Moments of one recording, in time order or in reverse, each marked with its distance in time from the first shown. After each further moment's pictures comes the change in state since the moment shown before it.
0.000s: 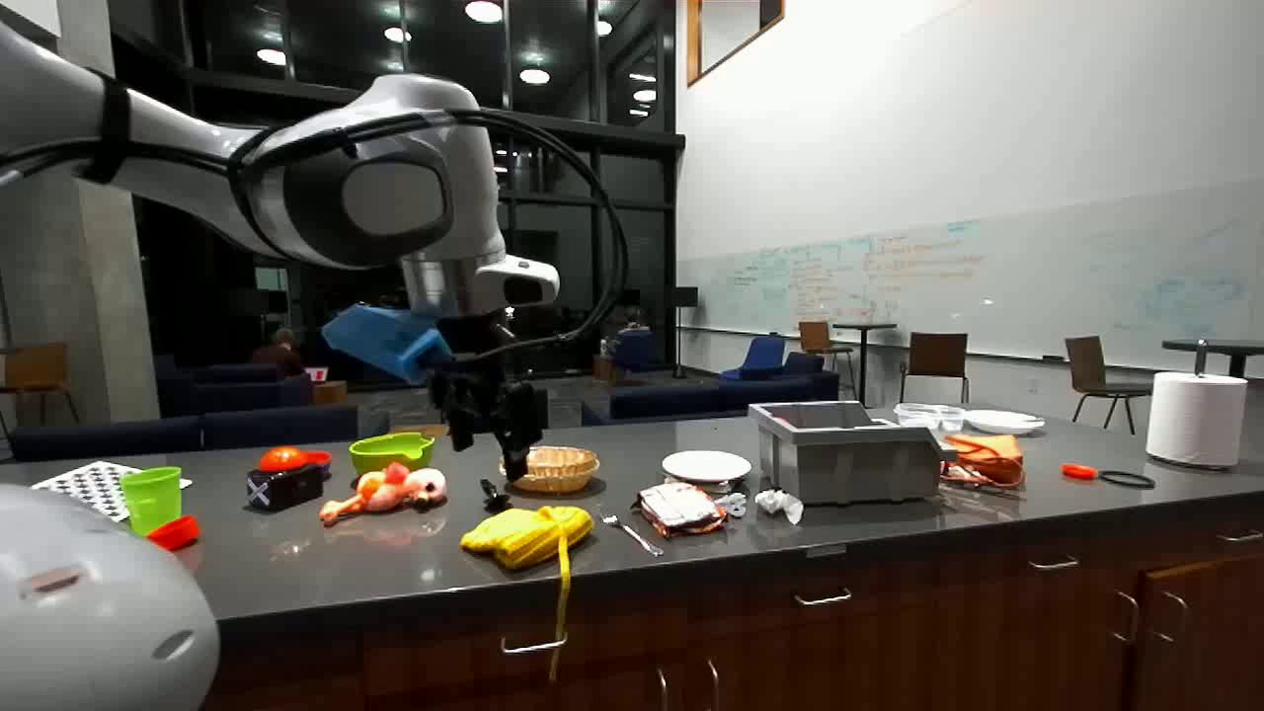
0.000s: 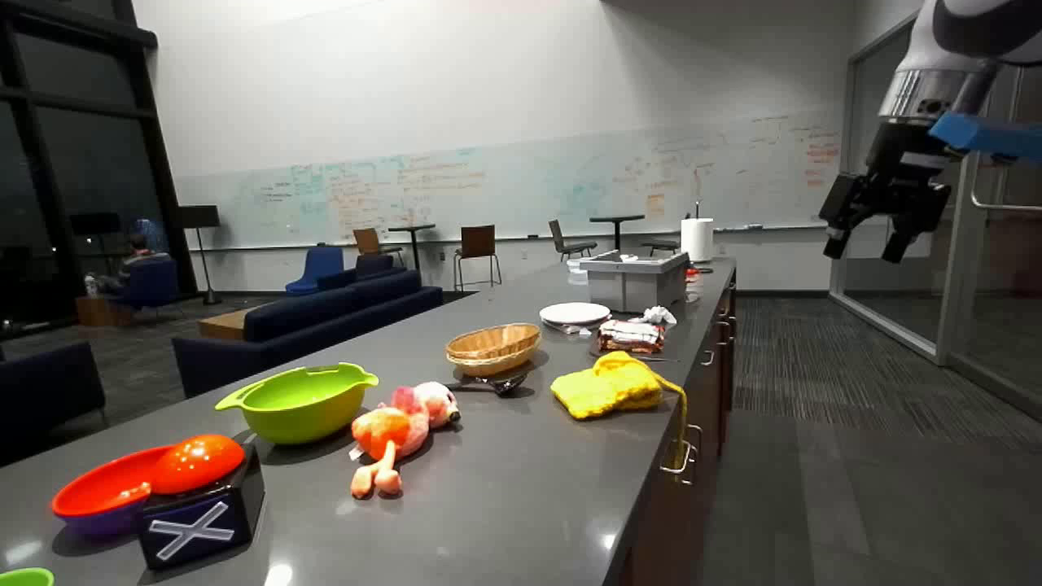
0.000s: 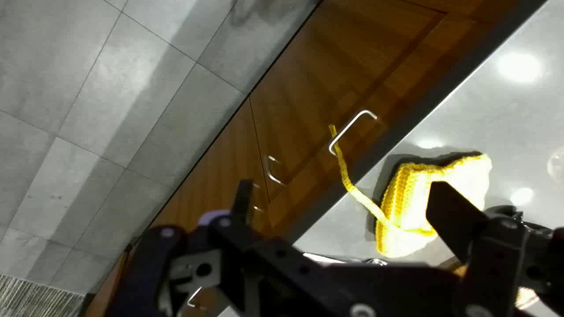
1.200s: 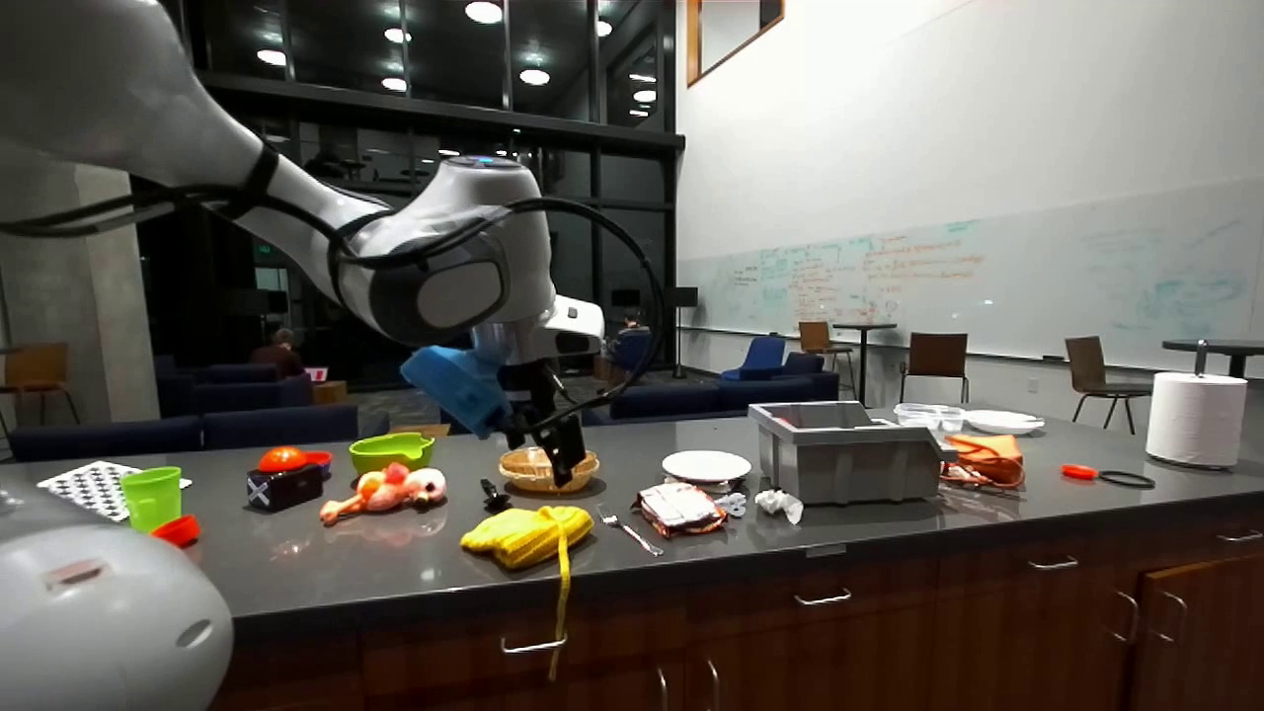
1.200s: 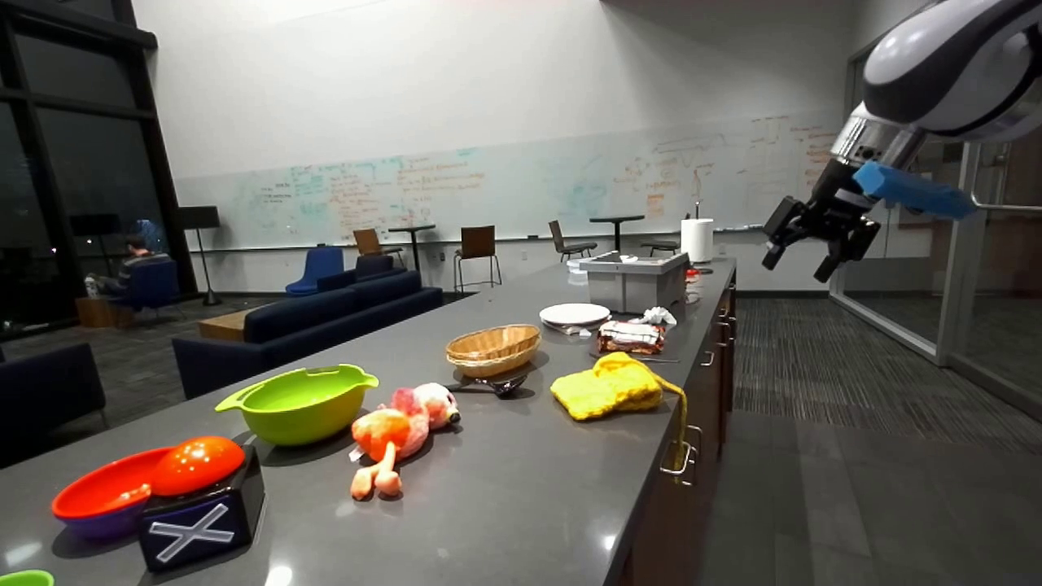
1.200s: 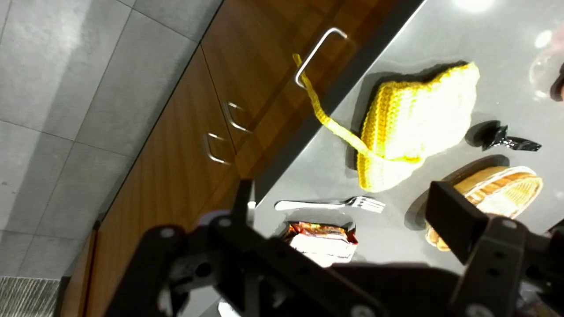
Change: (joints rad) arm 0.061 0.272 -0.048 -0.002 0.170 0.423 -0.050
